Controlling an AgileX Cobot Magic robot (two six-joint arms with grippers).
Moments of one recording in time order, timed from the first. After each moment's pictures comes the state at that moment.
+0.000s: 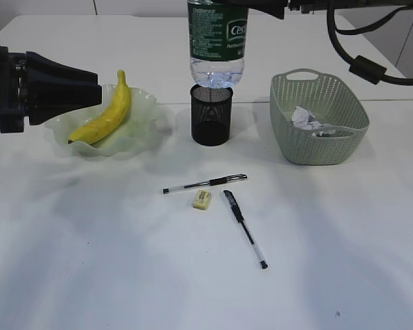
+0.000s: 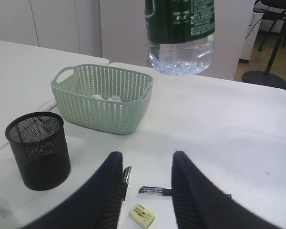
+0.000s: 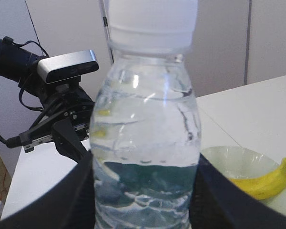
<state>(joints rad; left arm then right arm) 0.08 1.66 -0.95 -1.61 1.16 2.13 0.12 1.79 -1.49 1.57 1.18 -1.74</state>
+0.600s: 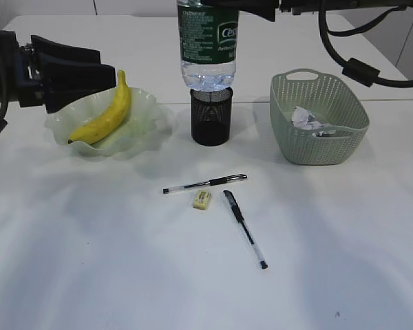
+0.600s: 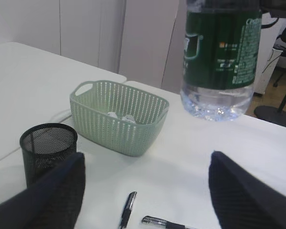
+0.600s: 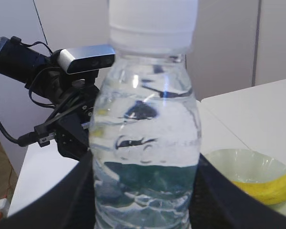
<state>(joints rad) 0.04 1.66 -0.95 -1.75 1.10 2.06 0.15 1.79 -1.49 1.57 1.18 -1.74</state>
